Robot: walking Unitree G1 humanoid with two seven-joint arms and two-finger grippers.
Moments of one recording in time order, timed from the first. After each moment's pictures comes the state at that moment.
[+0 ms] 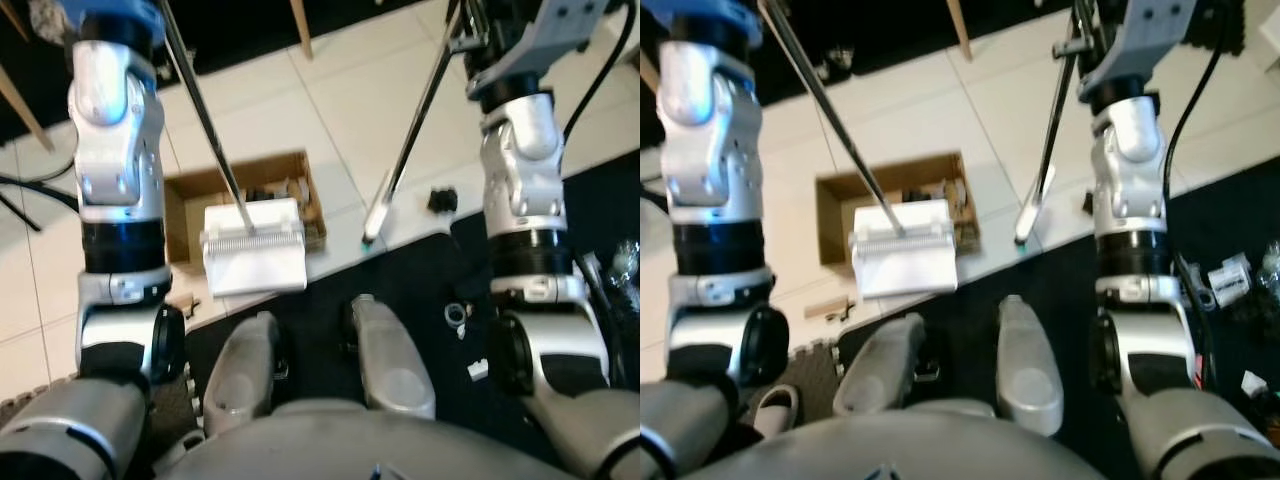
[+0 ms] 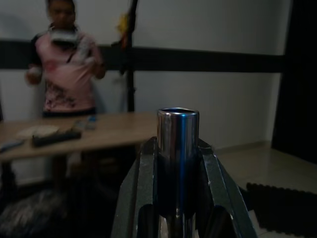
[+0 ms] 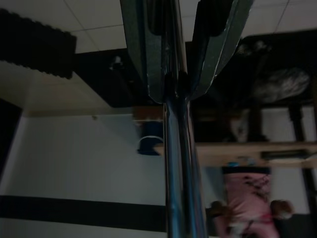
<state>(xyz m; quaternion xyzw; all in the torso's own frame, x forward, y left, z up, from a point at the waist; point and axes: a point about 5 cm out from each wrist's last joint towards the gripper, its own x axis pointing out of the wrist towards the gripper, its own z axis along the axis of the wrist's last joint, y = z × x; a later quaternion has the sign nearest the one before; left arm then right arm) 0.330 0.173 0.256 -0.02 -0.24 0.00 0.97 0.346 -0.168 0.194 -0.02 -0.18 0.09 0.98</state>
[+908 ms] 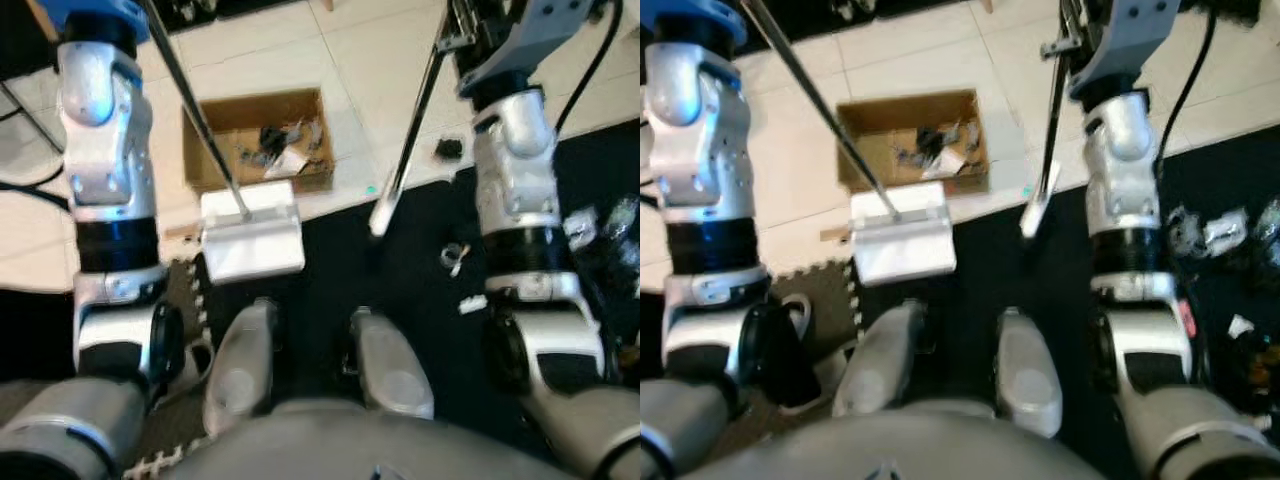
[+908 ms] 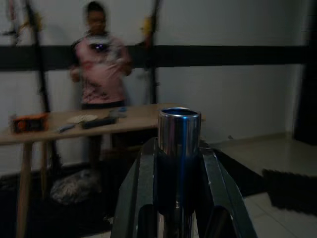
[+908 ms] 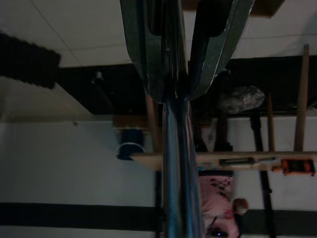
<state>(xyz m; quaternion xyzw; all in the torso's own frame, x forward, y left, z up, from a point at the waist) 0.331 0.177 0.256 -0.01 -0.24 0.01 0.97 0.346 -0.166 0.192 -0.02 -0.18 0.09 0.98</state>
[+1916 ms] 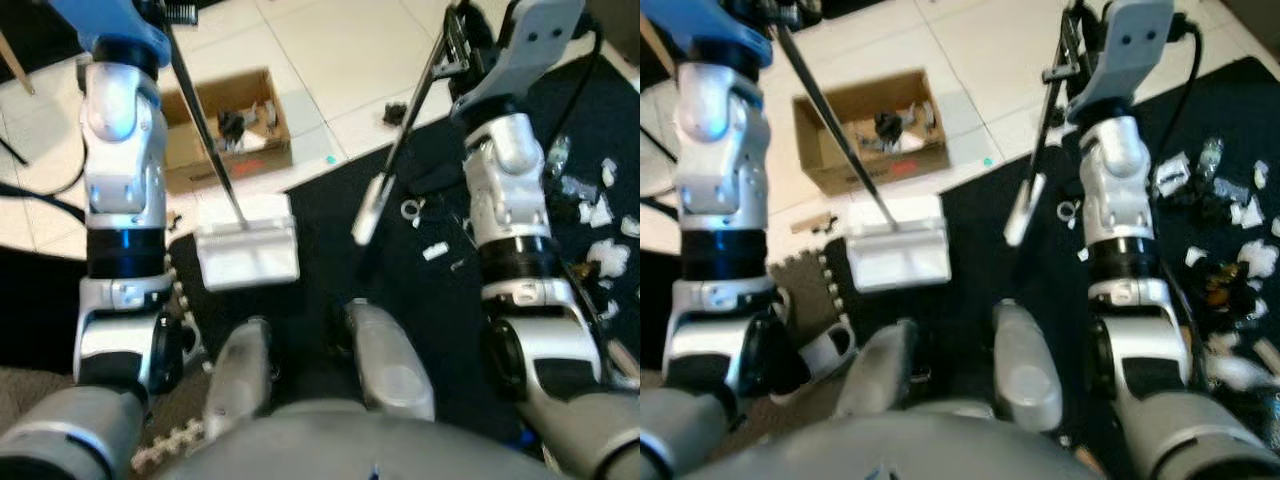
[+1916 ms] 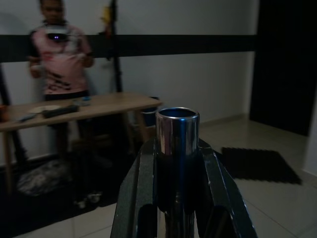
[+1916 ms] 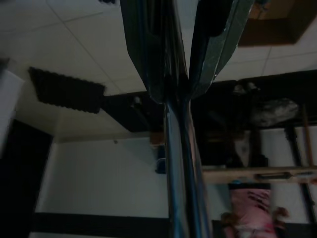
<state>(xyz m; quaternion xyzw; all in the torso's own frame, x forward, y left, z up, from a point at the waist) 0.334 0.172 0.227 0.00 -0.20 0.00 0.98 0.345 -0.170 0.165 -0.03 -0.13 0.09 0.99</state>
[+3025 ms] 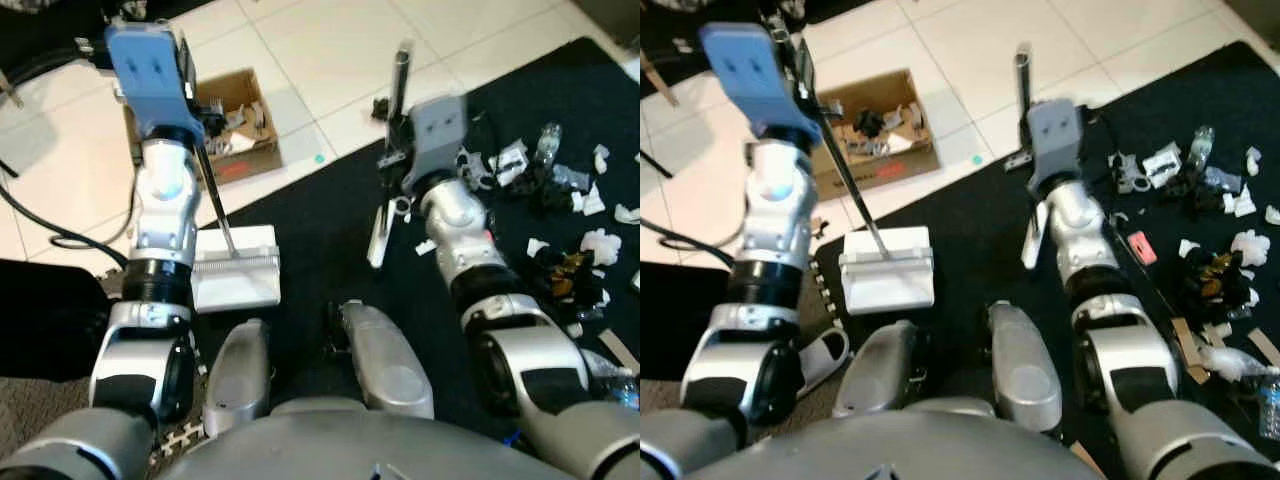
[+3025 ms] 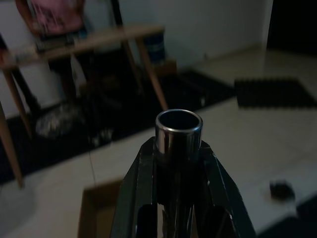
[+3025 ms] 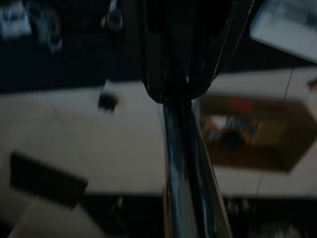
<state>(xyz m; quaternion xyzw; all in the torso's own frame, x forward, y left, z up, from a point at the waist) 0.323 0.166 0.112 0.06 -0.05 0.04 1.00 0.310 -0.144 0.038 -0.10 0.09 0.13 0.98</state>
